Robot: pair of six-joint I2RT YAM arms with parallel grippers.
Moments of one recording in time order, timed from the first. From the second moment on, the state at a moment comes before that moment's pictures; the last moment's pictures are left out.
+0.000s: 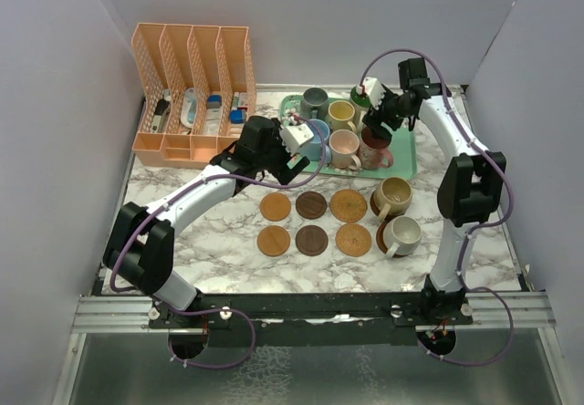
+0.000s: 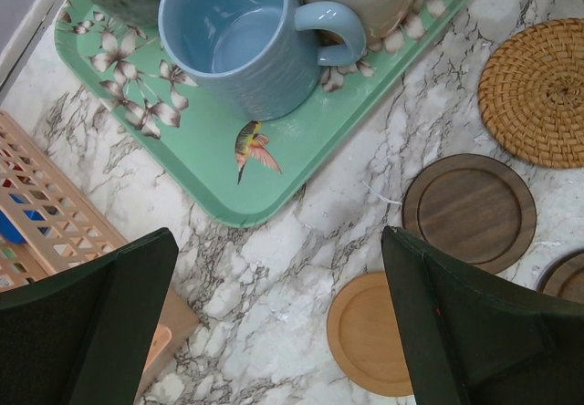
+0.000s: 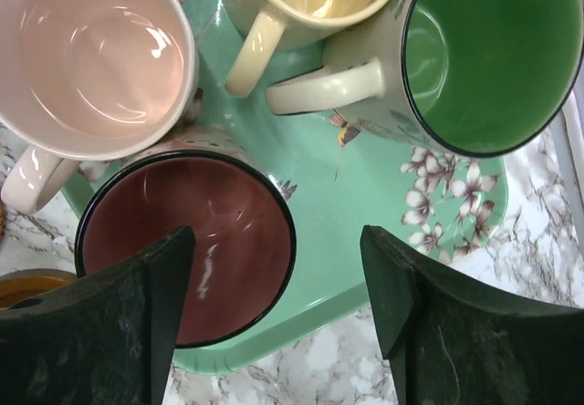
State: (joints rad) left arm -0.56 1.53 1.10 -0.14 0.18 0.40; right arm 0.12 2.00 1.82 -0.79 -0.37 -0.94
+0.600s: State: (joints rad) left arm -0.56 1.54 1.10 -0.14 0.19 0.40; right arm 0.12 2.14 2.00 -0.98 -0.42 -0.99
